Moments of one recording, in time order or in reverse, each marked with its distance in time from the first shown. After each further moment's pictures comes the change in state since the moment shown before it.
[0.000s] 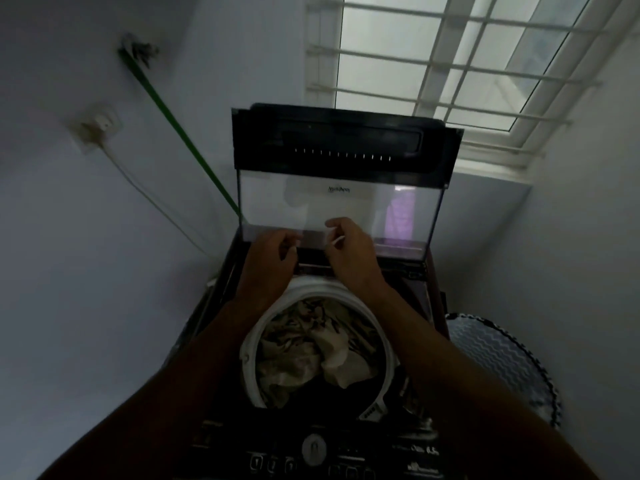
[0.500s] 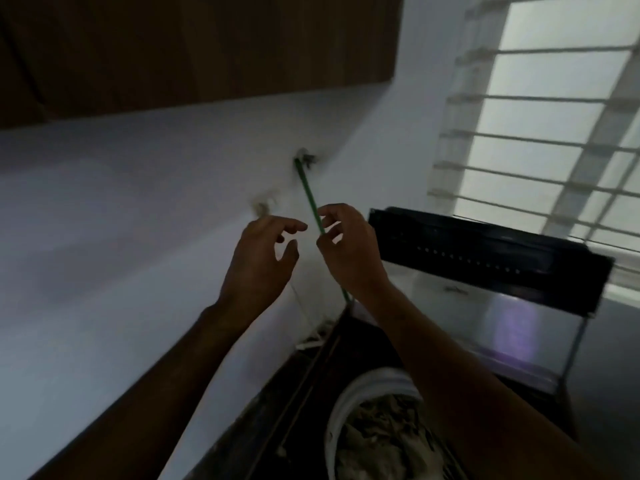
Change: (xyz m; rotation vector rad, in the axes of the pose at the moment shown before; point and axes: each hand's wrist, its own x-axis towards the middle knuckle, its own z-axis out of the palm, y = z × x) left_hand -0.010 0.050 -0.234 0.366 0.433 0.158; right_hand 0.042 -0.231 0.065 0.244 -0.098 -0.491
